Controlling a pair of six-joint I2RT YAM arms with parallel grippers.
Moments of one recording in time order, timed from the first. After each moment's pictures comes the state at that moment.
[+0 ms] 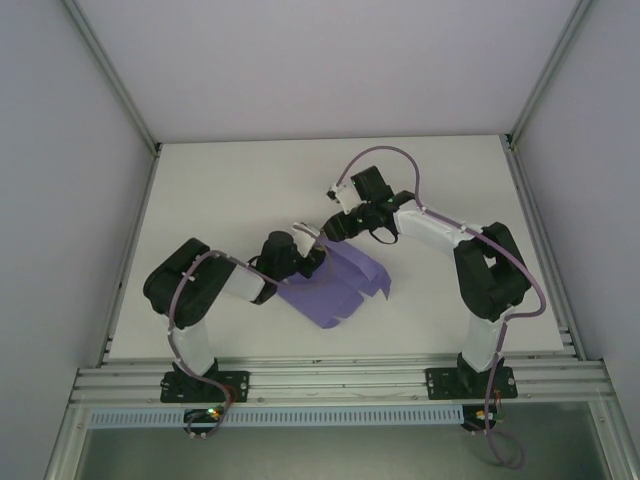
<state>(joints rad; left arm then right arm) -0.67 1.84 0.60 0.79 0.13 0.00 0.49 1.85 1.33 -0.39 -0.38 0.00</state>
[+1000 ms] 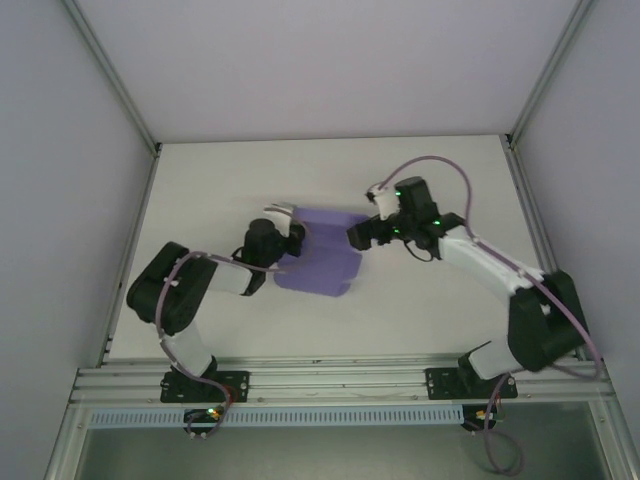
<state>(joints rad) -0.53 1.72 0.60 0.81 0.10 -0.27 0.36 1.41 0.98 -0.29 -0.35 0.03</state>
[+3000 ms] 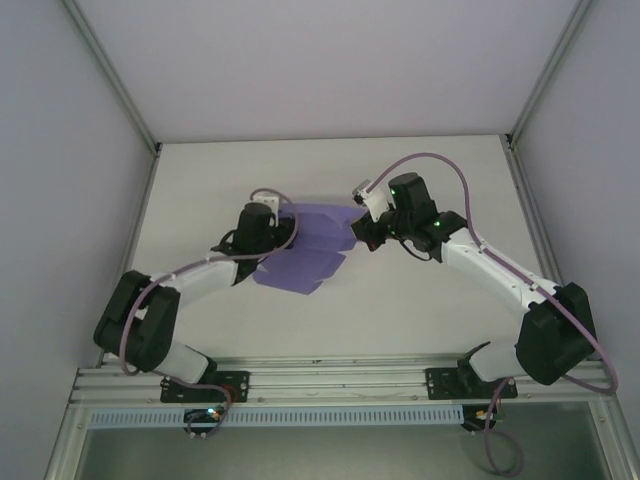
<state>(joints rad) -0.52 1.47 0.70 0.23 0.03 -0.41 0.46 1.39 1.07 -0.37 -0.39 -0.10</state>
